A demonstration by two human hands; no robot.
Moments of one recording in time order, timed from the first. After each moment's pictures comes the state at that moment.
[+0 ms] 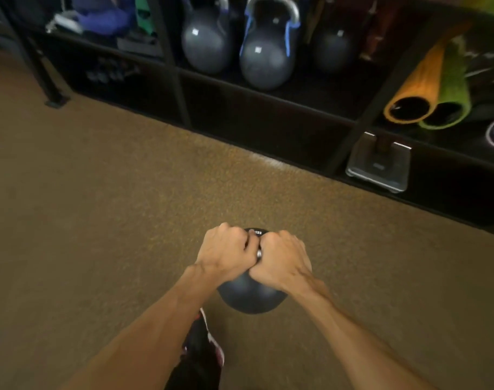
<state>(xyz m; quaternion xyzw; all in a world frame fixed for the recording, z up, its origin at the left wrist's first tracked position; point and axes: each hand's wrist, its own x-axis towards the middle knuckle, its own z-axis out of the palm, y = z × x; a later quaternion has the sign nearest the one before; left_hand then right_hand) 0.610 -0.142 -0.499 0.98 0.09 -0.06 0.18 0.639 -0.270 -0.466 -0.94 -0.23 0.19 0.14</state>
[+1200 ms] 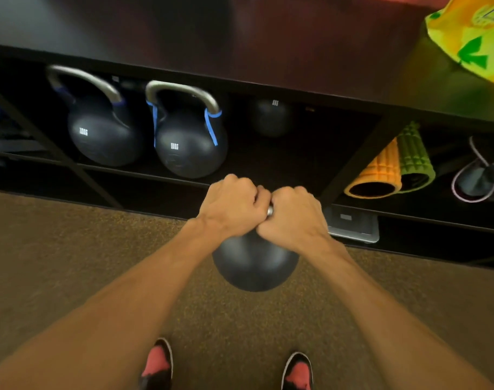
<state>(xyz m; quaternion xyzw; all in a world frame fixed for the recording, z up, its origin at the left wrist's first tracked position) 1.055 -0.137 -0.431 0.97 -0.01 -0.01 0.24 1.056 -0.273 -0.432 -0.97 -0.14 0.08 0.18</state>
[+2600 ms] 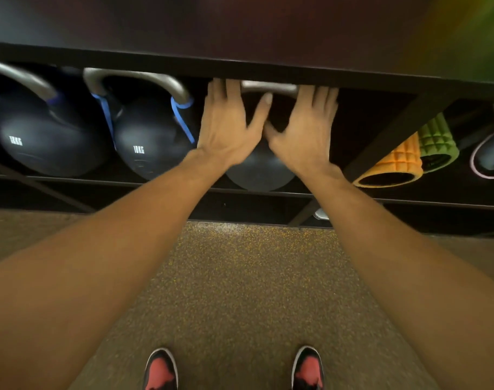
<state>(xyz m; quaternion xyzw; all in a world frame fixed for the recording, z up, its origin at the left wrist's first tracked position) 1.240 -0.131 -0.491 0.93 -0.04 0.20 0.30 1.236 -0.278 -0.495 -0.95 -0.03 -0.22 0.20</state>
